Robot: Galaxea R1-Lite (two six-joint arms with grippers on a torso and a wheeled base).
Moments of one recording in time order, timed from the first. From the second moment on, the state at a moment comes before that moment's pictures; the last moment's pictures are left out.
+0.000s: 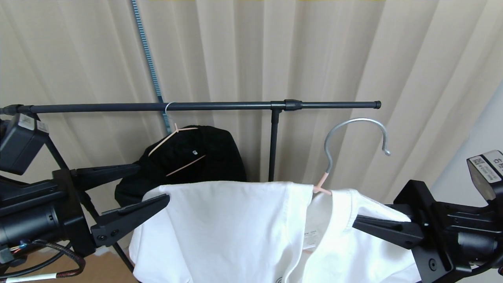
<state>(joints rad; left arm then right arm) -0.30 1.13 -0.52 -0.41 -0.45 0.09 0.46 1.42 -0.33 -1.08 0.86 -0.03</state>
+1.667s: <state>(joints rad) -0.23 1.17 -0.41 -0.42 -0.44 0.06 0.43 1.36 -0.33 -1.09 0.89 0.02</state>
